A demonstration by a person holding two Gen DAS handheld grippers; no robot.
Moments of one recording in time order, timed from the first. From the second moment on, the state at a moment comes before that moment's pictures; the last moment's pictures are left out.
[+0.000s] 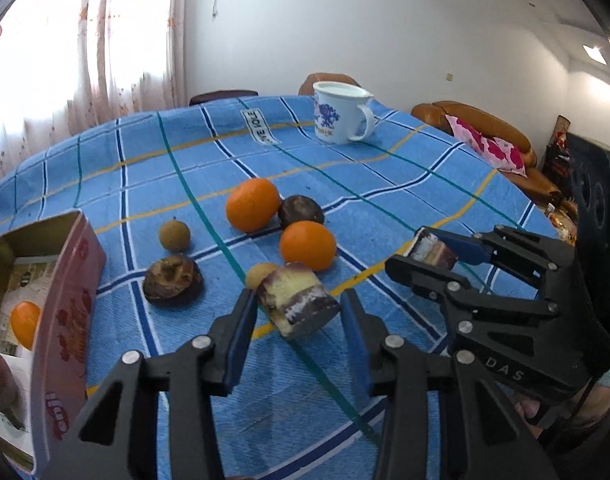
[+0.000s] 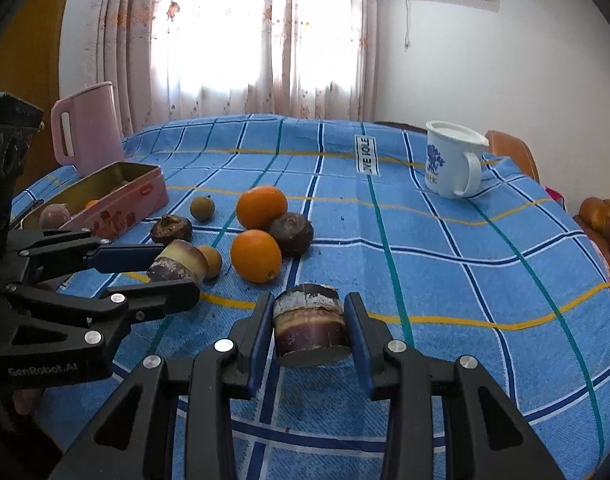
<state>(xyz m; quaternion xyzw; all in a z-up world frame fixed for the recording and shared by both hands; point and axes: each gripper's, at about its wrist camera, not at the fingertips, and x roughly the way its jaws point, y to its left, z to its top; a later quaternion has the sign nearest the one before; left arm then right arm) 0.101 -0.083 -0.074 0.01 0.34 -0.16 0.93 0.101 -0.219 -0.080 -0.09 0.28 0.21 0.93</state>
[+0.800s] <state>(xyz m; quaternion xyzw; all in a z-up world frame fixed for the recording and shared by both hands) 0.083 -0.071 -0.059 0.03 0.29 -0.12 0.95 0.082 -0.226 -0.070 -0.08 0.20 0.21 0.95</state>
